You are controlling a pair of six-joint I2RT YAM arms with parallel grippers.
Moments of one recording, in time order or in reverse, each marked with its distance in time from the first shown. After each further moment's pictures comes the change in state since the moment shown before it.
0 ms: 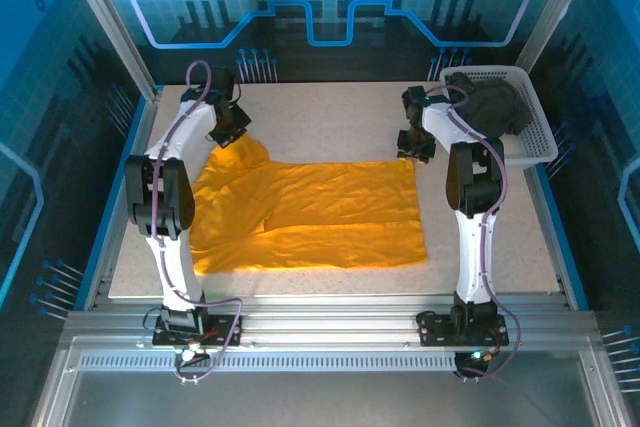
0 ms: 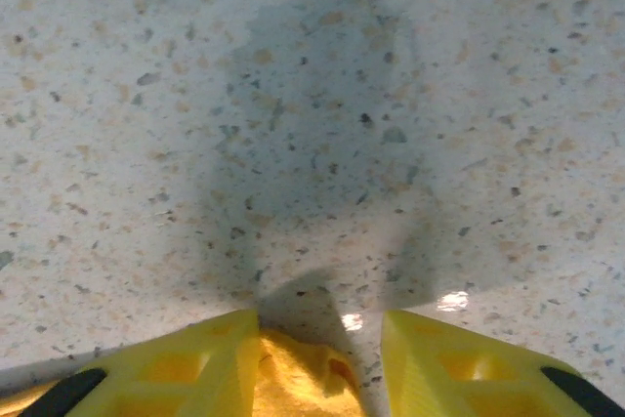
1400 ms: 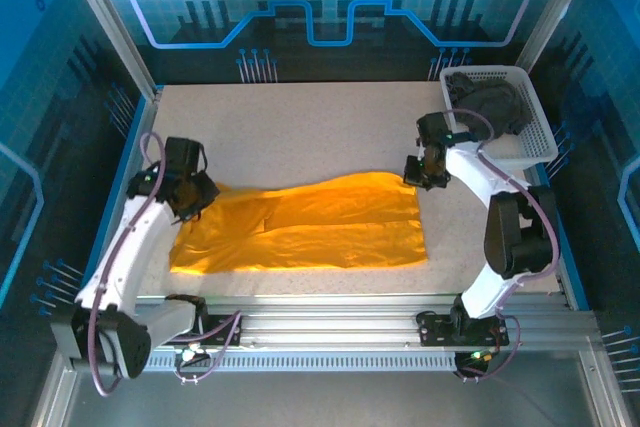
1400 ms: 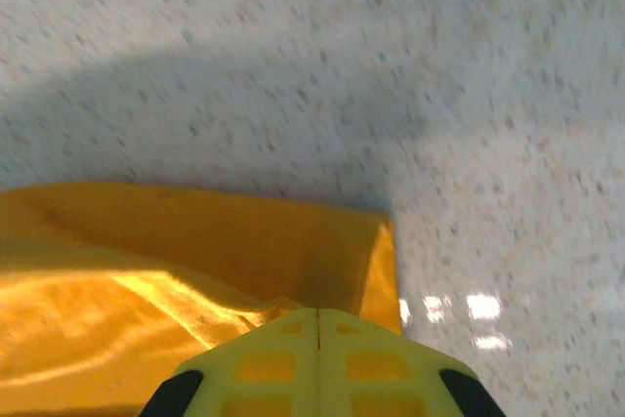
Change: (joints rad) left arm 0.000 -0.924 -0.766 -0.159 -0.107 0.019; right arm 0.036 -0.632 -0.713 0.235 -0.107 -0.046
